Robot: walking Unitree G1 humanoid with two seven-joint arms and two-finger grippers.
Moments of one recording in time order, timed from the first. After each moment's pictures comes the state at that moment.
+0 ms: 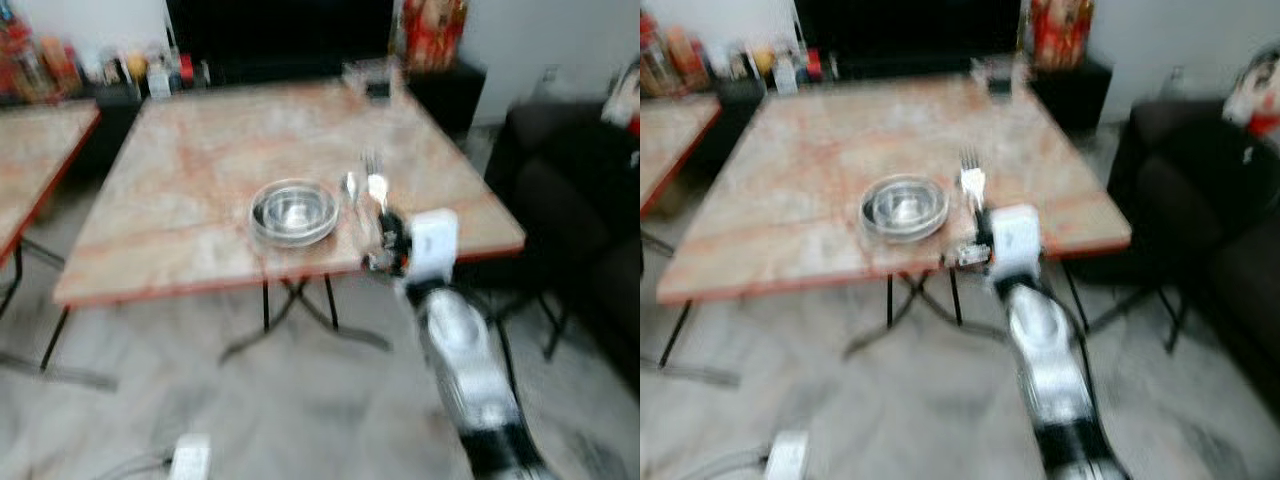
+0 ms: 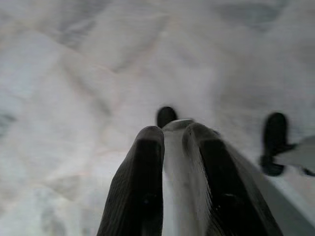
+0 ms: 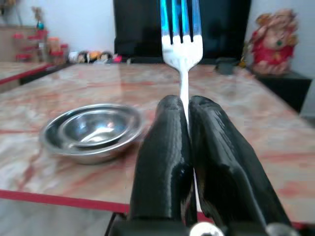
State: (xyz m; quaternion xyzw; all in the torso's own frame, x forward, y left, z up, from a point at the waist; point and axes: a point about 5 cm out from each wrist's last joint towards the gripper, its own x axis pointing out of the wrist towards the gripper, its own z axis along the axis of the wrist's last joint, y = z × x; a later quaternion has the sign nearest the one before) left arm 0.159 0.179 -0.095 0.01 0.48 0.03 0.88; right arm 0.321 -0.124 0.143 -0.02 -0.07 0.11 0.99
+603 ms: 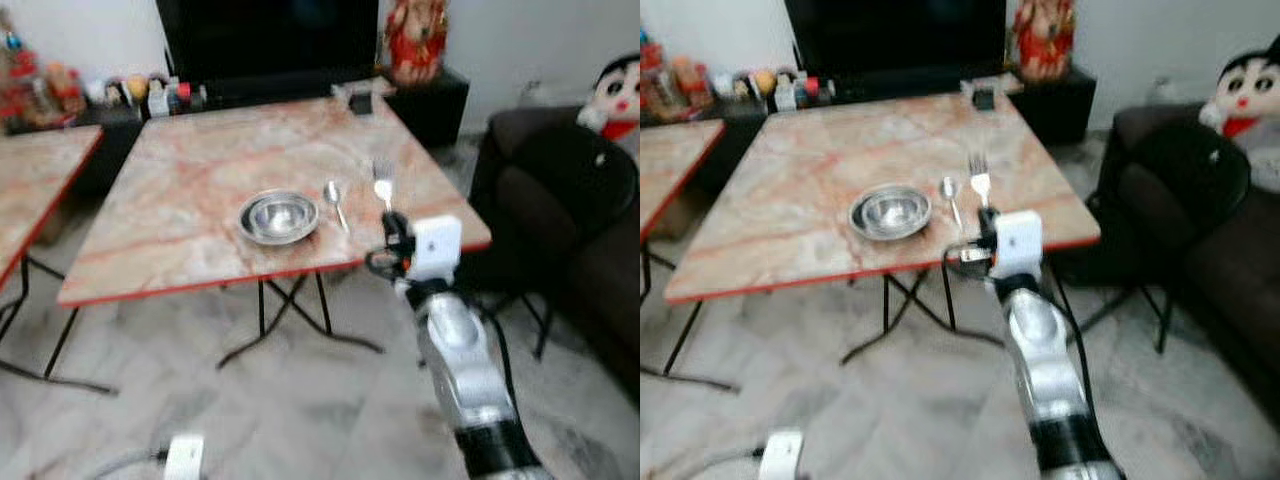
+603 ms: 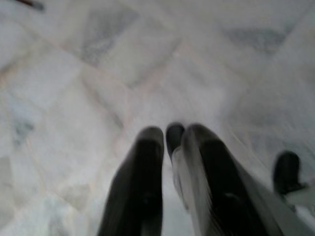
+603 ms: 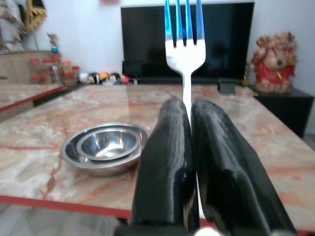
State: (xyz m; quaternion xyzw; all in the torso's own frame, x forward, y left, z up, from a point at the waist) left arm 0.168 0.188 -0.090 0.01 0.46 0.04 0.89; right arm 0.323 -0.119 0.145 -0.01 -0.08 0.10 0.99
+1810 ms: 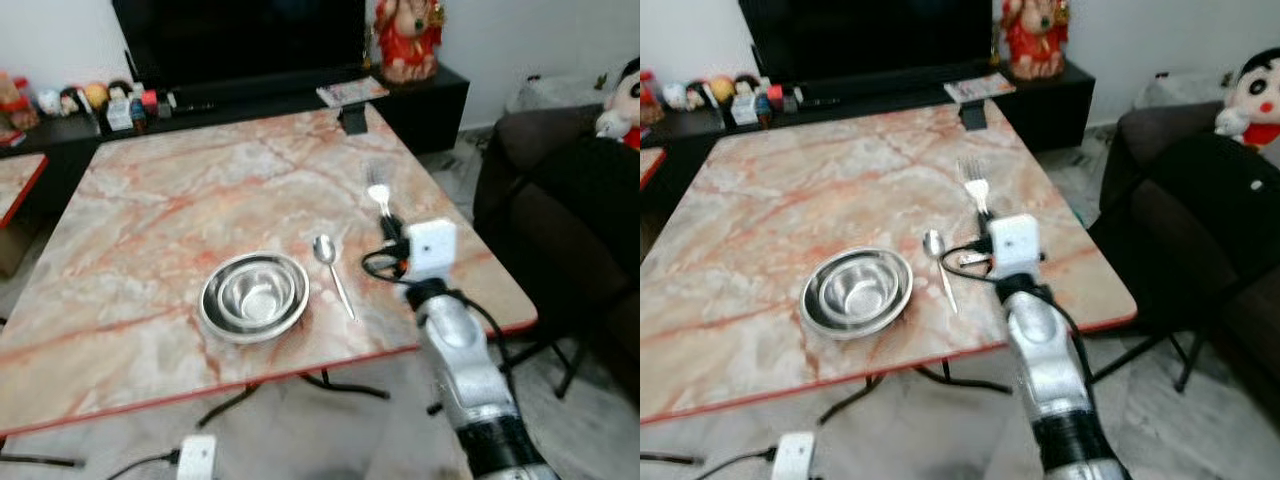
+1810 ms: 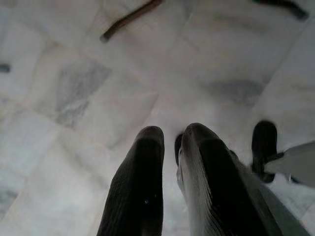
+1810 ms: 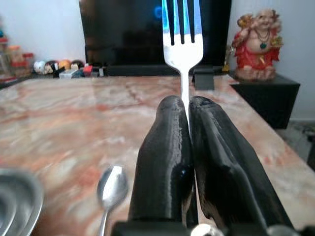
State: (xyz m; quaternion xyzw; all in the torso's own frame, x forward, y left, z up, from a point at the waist) left arm 0.166 0.185 -0.091 0.01 0.47 0.04 0.88; right arm 0.325 -0.114 0.141 -0.02 -0.07 0.11 0.99
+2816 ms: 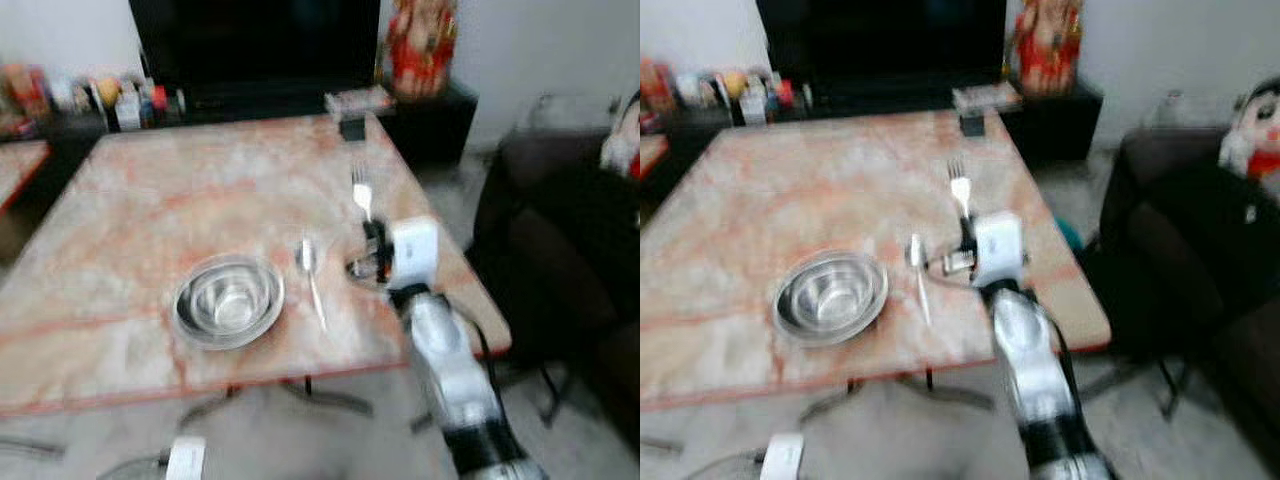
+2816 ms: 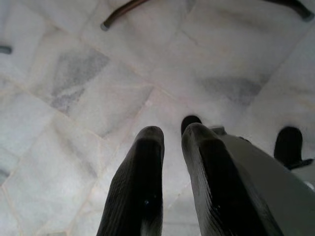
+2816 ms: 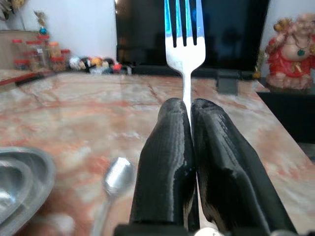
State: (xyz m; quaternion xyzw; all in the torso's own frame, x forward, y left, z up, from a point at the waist) left arm 0.164 0.196 -0.091 0.02 0.47 0.05 0.88; right arm 0.322 -0.099 0.138 -0.03 -0.06 0.14 0.99
